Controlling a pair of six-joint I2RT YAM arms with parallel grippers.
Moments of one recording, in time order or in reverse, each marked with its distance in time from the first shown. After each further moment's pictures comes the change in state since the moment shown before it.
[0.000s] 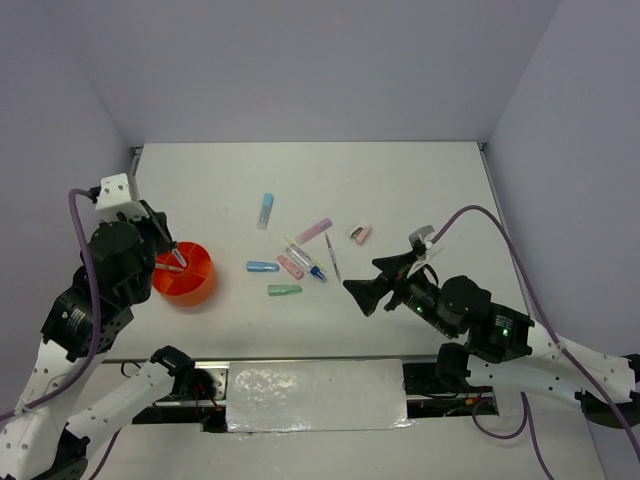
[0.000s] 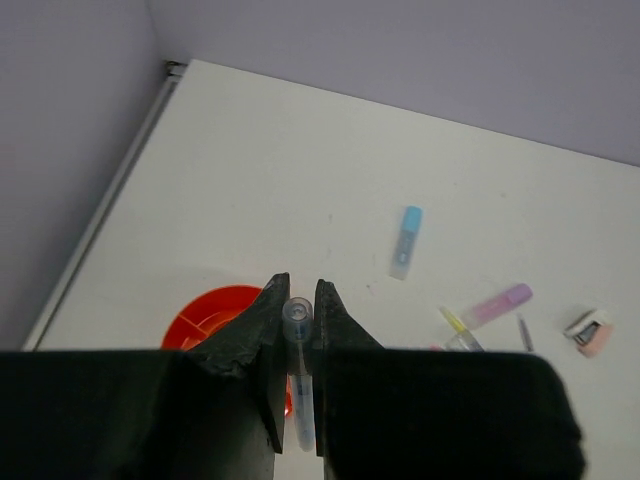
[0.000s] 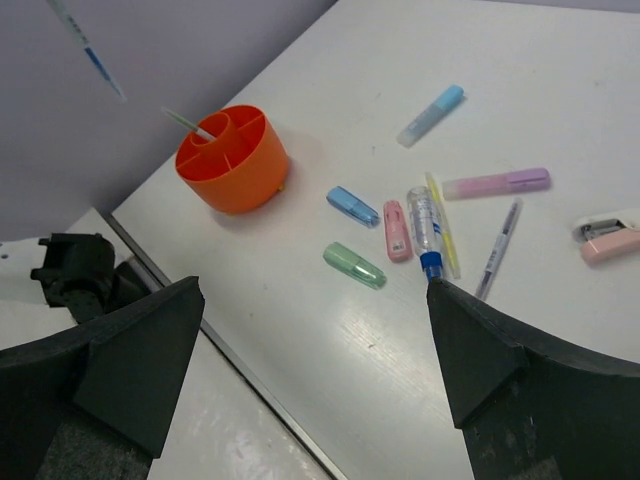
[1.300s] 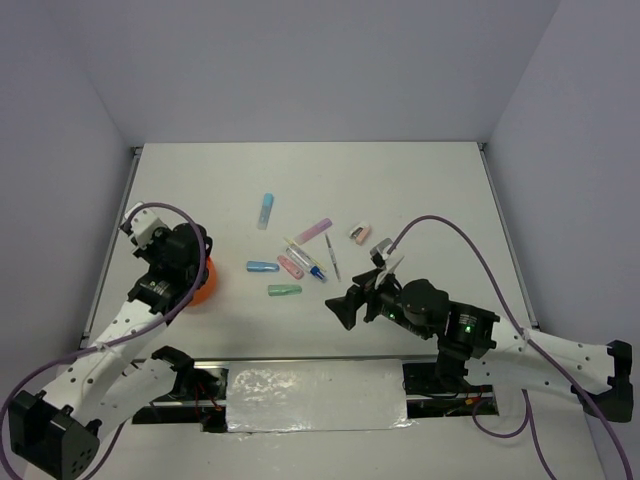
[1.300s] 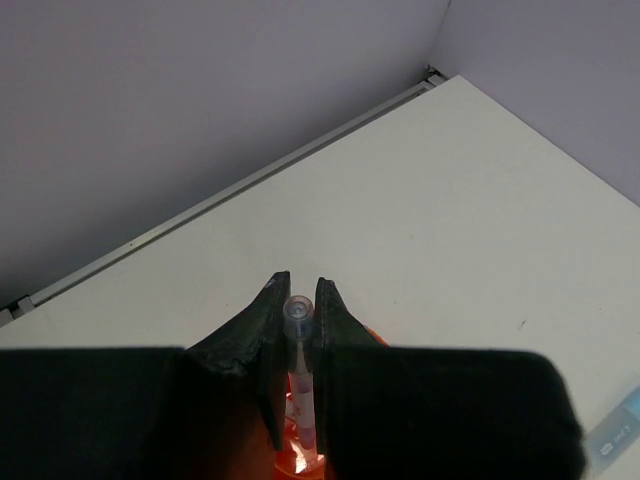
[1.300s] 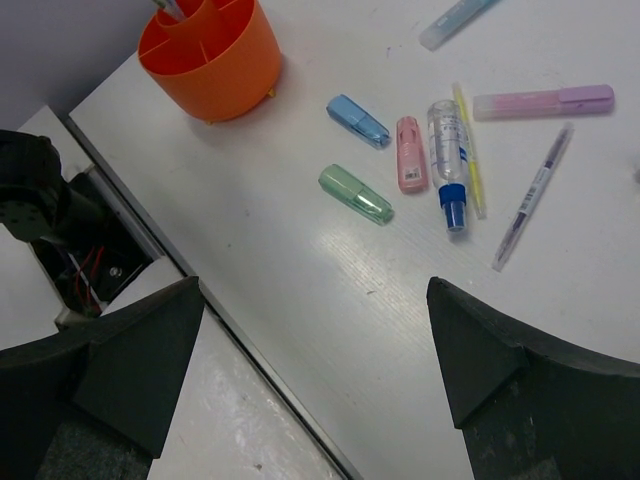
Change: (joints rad) left arm 0.078 0.145 -0.513 0.449 -0.643 -0.279; right arm 0.000 0.112 -0.147 0.093 -0.098 0.001
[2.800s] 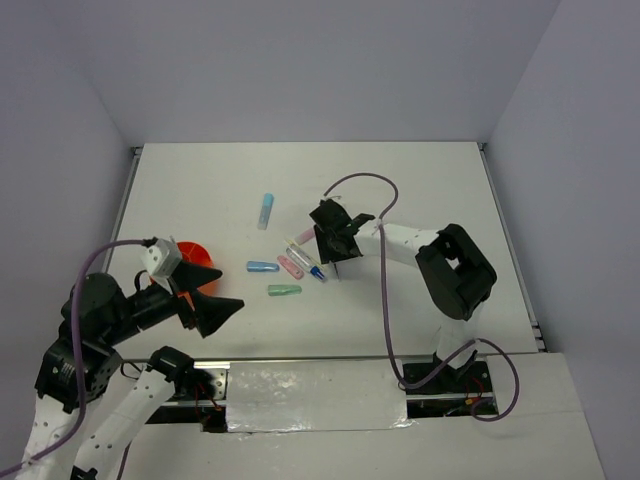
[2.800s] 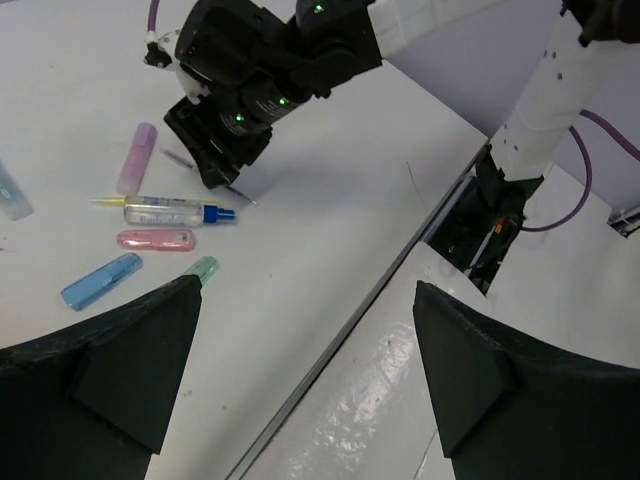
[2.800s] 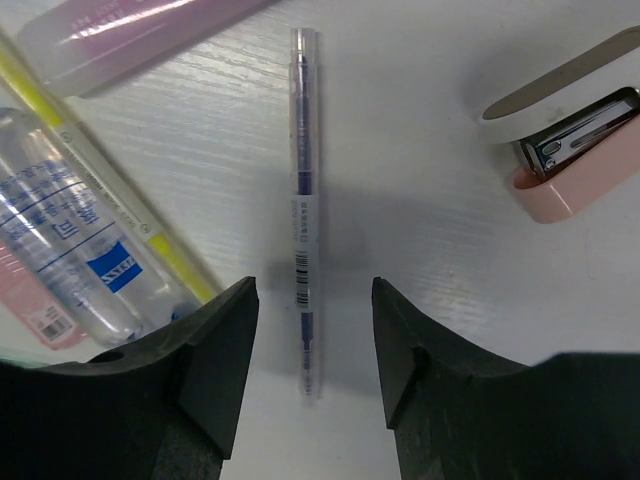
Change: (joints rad) left arm 0.025 -0.431 0.303 -0.455 1.790 0.370; right arm -0.460 1.209 0.634 -0.245 -0.062 0.062
